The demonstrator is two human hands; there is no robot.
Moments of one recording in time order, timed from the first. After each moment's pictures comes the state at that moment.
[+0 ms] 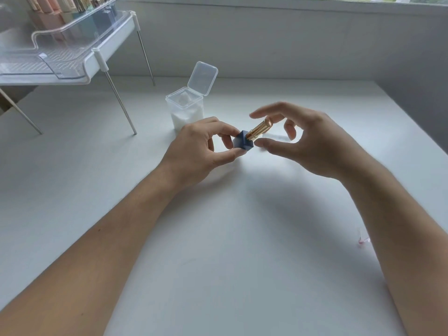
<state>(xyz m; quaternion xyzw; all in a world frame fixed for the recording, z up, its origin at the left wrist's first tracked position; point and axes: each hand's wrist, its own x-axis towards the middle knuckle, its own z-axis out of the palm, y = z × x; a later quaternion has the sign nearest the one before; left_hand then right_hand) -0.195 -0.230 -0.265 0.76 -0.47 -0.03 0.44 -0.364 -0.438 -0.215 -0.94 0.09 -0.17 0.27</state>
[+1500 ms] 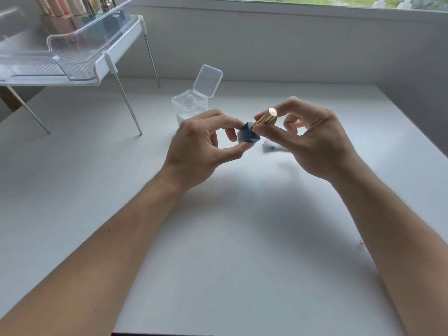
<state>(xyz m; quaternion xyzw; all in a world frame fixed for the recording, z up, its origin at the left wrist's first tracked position) -0.200 -0.229 -0.263 0.74 -0.46 0.07 0.48 -0.355 -0.430 -0.224 -0.85 0.08 -0.27 0.44</state>
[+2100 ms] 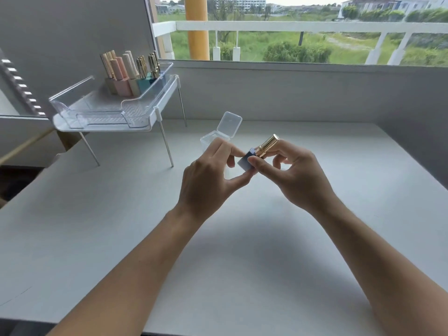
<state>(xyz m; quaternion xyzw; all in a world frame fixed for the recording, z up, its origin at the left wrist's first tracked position) -0.224 -0.195 -0.232 0.76 -0.45 0.27 0.38 -0.338 -0.379 -0.219 -0.85 0.08 -0.30 0.42</state>
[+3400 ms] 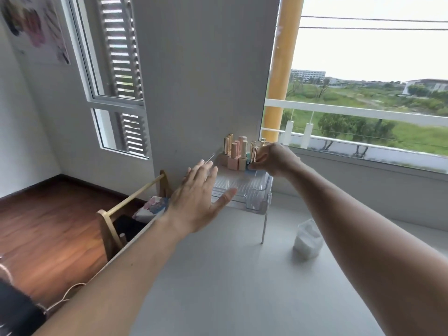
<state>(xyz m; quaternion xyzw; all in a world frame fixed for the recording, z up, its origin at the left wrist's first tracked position) -0.052 0.002 -0.138 0.93 -0.29 0.18 0.13 -0.012 -0.268 -0.070 -0.98 0.08 -0.14 0.15</state>
